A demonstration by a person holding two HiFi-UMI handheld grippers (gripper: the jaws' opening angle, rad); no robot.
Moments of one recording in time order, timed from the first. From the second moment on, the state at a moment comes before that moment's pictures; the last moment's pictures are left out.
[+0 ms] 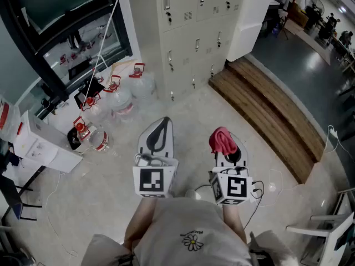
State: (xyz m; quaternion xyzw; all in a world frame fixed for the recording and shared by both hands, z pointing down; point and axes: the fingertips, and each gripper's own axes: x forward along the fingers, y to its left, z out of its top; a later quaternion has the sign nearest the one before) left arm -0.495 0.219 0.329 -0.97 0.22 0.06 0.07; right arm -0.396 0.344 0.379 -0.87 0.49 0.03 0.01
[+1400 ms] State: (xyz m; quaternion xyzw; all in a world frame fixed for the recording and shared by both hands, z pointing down) left arm -0.218 0.065 0.370 -0.98 0.18 0.06 0.03; right arm -0.159 0.213 0.419 -0.85 0.52 -0.02 0.04
